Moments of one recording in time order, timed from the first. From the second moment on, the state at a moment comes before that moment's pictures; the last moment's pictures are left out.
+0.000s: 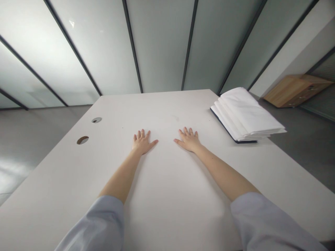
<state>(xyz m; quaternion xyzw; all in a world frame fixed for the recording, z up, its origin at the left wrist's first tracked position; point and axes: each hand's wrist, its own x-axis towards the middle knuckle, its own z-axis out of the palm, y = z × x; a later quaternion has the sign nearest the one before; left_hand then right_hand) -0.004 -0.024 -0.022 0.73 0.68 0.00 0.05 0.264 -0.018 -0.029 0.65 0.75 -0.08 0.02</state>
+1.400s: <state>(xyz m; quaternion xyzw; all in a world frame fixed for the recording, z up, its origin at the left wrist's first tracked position) -0.006 -0.023 -0.024 0.73 0.68 0.01 0.06 0.262 -0.022 -0.024 0.65 0.75 -0.07 0.02</state>
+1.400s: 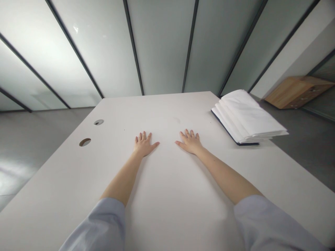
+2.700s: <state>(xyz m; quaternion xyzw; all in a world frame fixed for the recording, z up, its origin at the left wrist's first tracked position) -0.005 -0.024 -0.021 0.73 0.68 -0.02 0.05 0.262 -0.021 -0.024 0.66 0.75 -0.07 0.04</state>
